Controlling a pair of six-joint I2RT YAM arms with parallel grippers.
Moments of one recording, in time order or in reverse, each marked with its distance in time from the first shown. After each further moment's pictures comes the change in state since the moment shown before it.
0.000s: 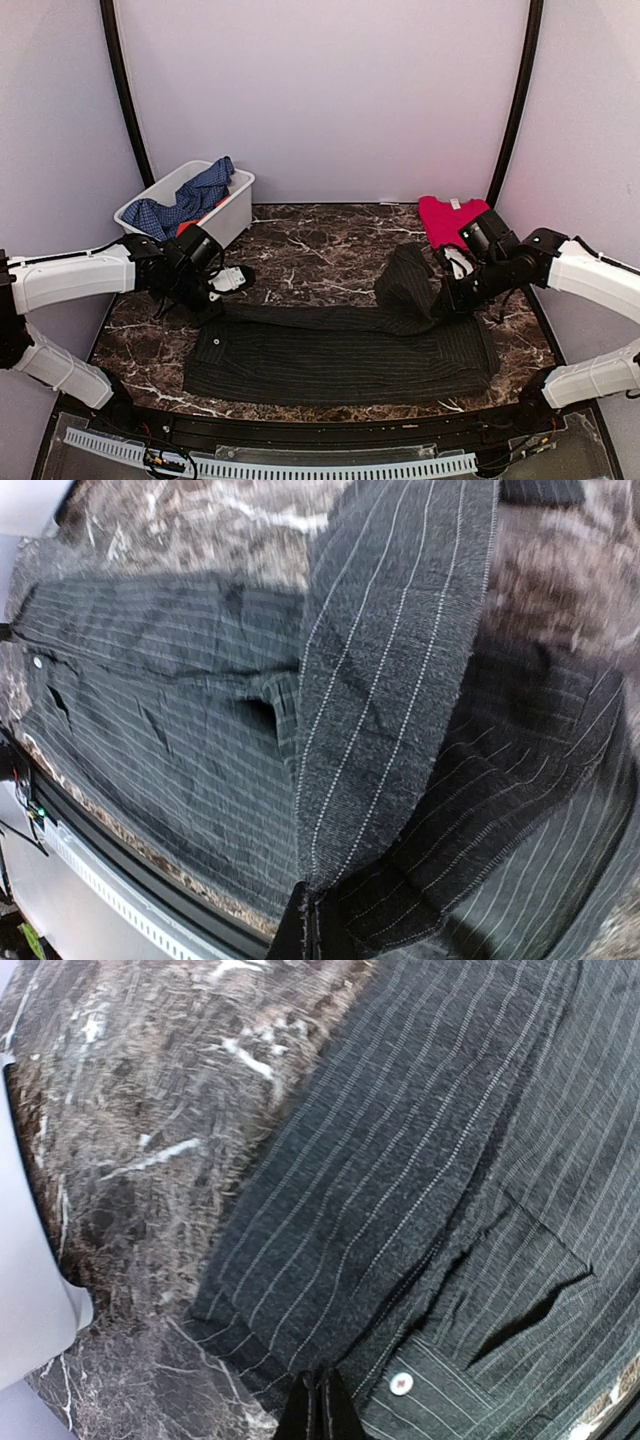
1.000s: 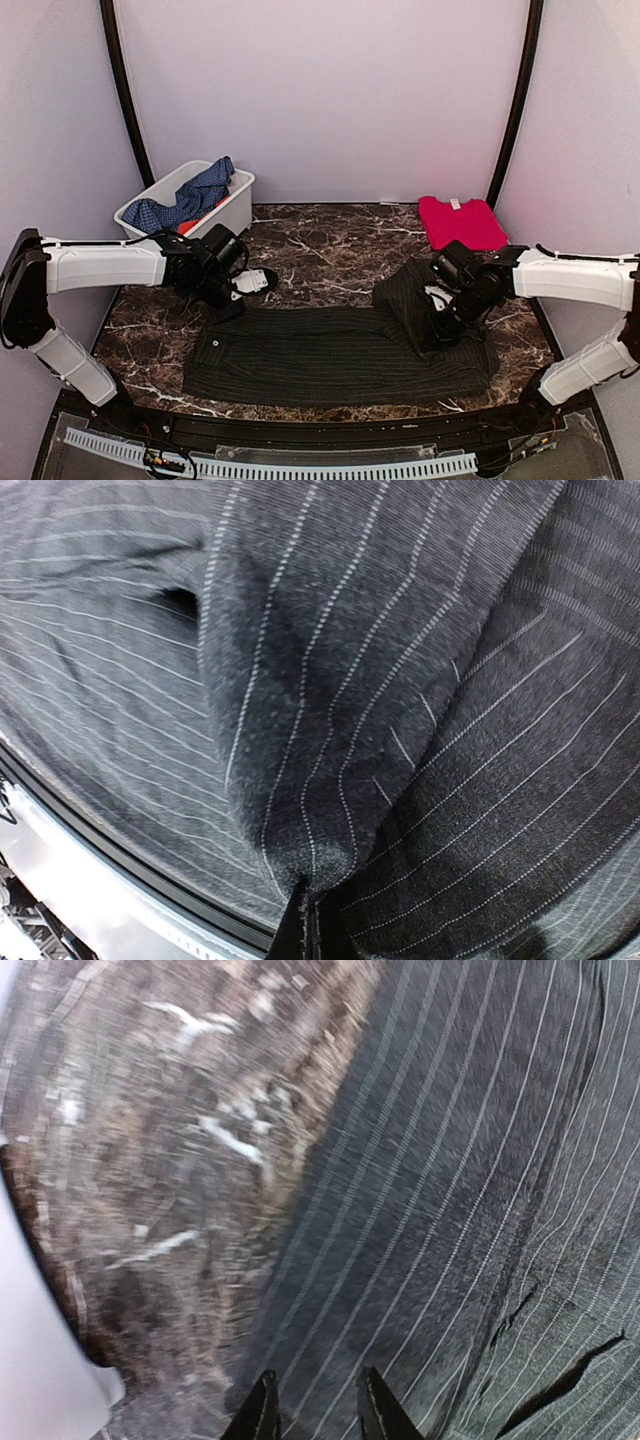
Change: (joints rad) left arm -0.047 0.163 0.077 0.097 -0.025 0.106; right arm 0.094 0.183 -0.094 0.016 -0.058 0.077
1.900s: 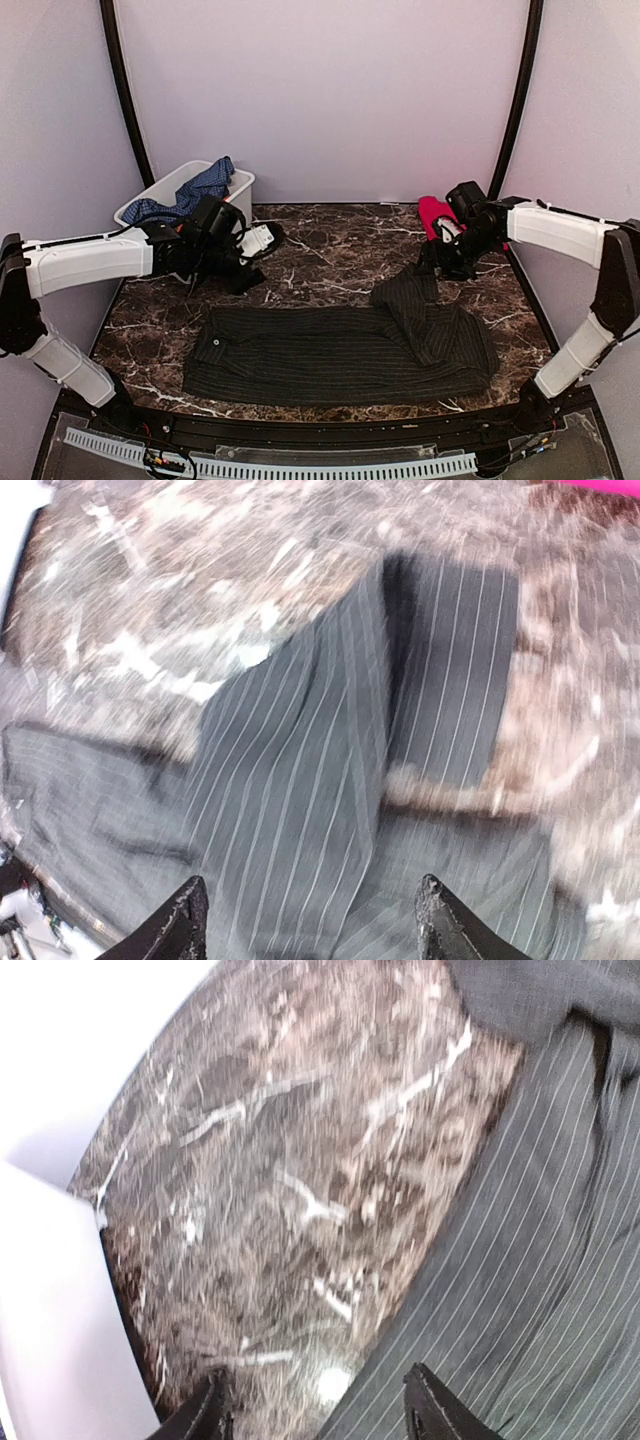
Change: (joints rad) left arm -0.014 -0.040 0.076 0.175 -0.002 -0.100; right arm -0.299 0.196 0.318 0.069 0.043 -0.114
